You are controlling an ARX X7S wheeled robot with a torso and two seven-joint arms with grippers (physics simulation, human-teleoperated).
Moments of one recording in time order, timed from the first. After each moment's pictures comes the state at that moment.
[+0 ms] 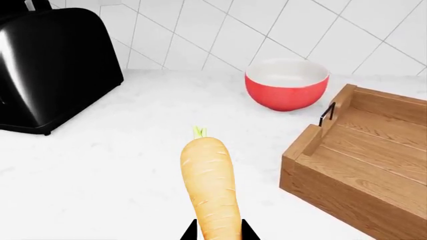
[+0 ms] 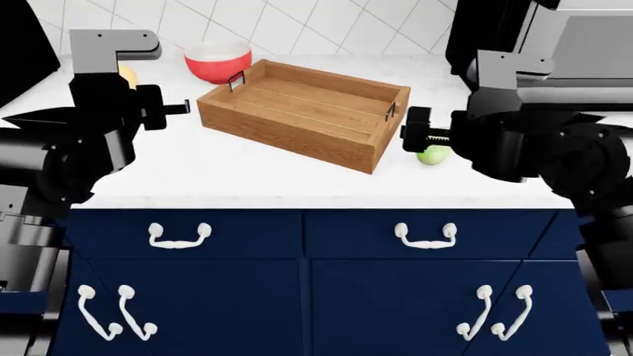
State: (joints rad) left arm -1.27 -0.41 0.40 -0.51 -0.66 -0.89 -0.47; right arm 1.34 0.47 -0.65 0.50 1.29 0.94 0.63
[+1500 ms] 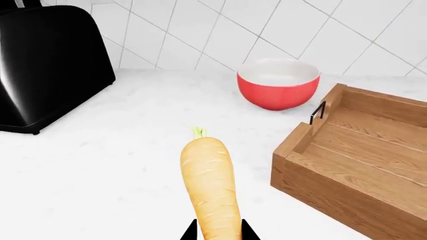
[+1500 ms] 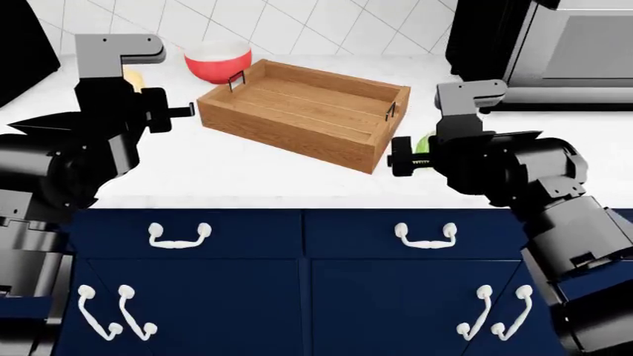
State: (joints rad) left arm -1.25 -0.40 0.40 -0.49 -0.68 -0.87 -0.47; right arm 1.37 0.33 -0.86 0.83 1.03 0.80 0.37
